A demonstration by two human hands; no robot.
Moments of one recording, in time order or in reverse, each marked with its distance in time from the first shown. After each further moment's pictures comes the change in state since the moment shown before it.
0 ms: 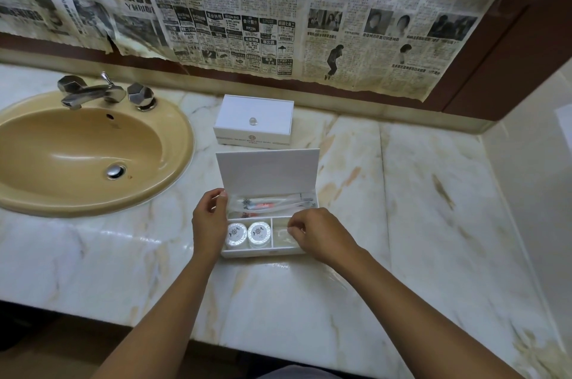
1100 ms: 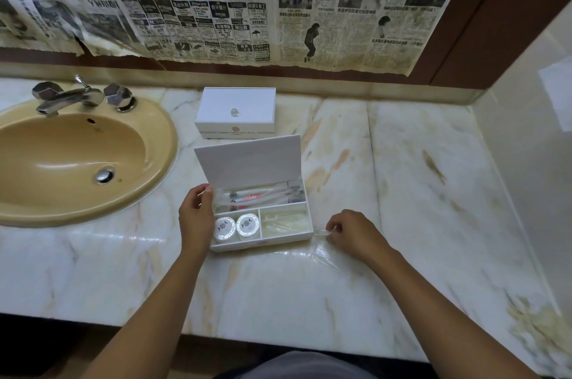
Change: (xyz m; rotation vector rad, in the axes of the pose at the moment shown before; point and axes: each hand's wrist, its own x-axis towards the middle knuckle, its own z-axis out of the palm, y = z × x) left_hand -0.001 0.001 0.001 0.049 0.019 -0.008; right_hand -0.021 0.095 0.009 0.013 -0.027 0.284
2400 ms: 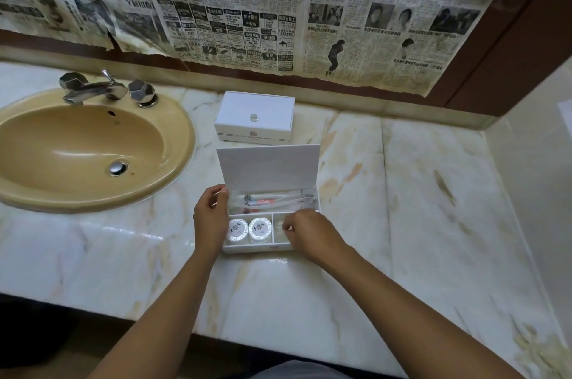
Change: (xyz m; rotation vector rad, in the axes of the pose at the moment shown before) left_hand 0.002 -0.002 -0.001 -0.043 -0.021 0.014; right_hand 0.006 -0.099 0.018 -0.155 0.059 -0.305
